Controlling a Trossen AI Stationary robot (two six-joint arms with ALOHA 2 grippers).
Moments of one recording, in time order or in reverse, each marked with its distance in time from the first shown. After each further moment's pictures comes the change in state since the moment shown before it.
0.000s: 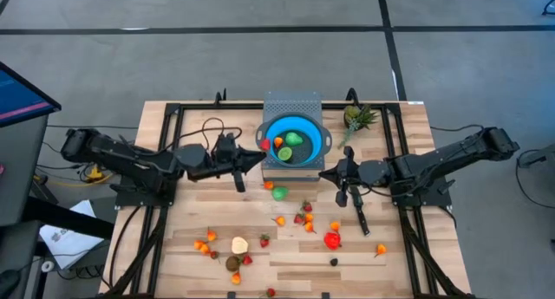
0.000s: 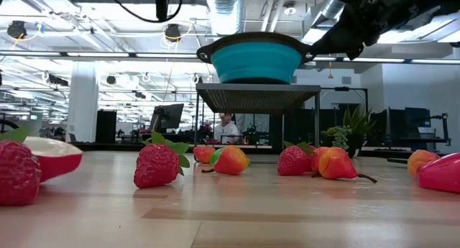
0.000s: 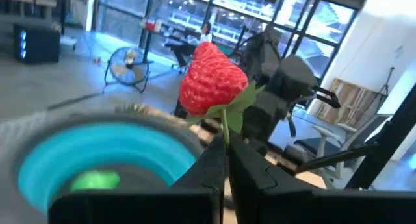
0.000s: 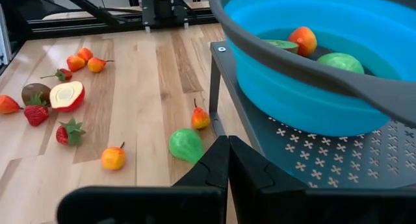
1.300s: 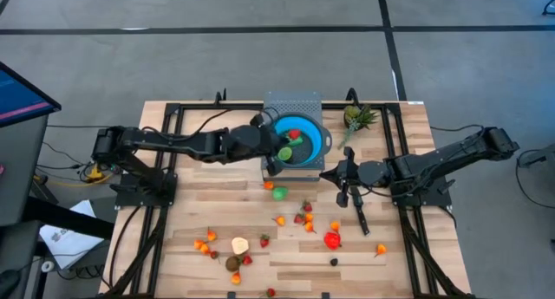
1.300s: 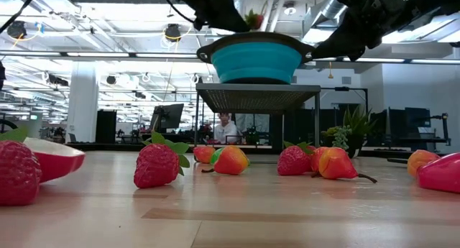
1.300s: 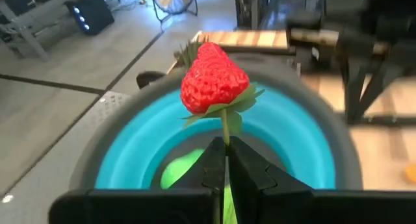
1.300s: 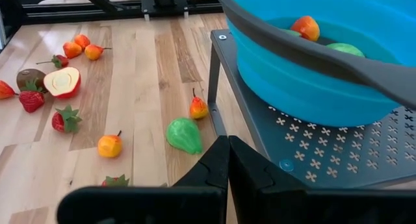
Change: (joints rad) left arm 0.162 0.364 0.453 -0.556 -0.003 0.331; right arm 0.007 0.000 0.000 -0.035 -0.003 -0.010
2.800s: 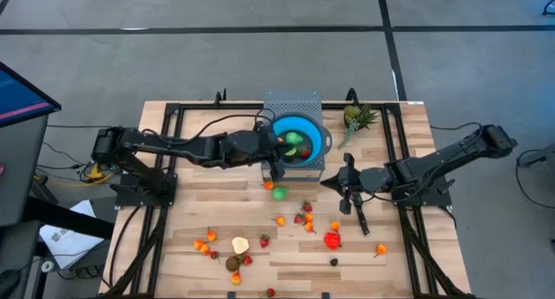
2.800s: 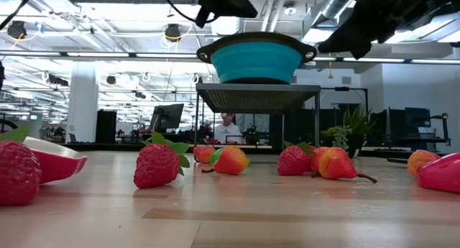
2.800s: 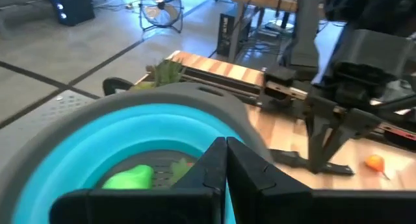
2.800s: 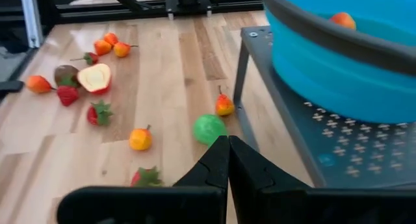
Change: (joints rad) left arm -0.053 -0.002 0.000 0.101 0.023 -0.236; right arm 0.082 0.000 0.000 -0.005 -0.001 0.057
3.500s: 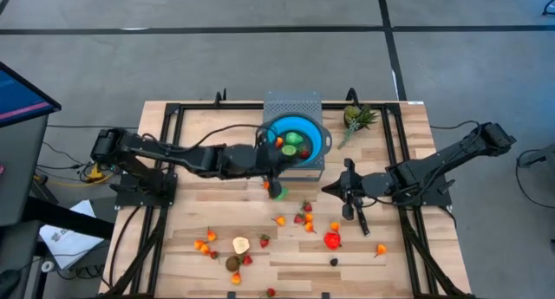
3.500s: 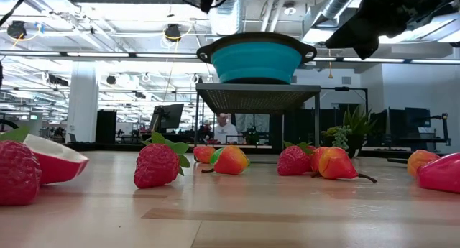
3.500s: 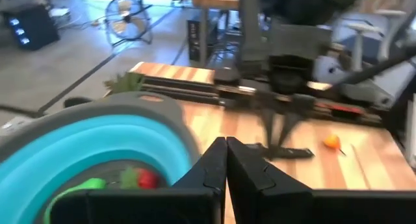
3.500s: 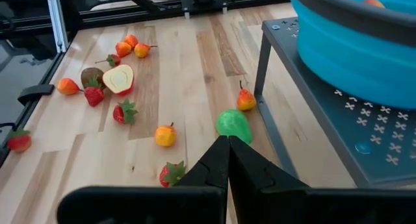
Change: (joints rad) left arm -0.117 0.000 0.000 0.032 0.009 0.090; right arm 0.058 0.000 0.000 -0.005 0.001 0.074
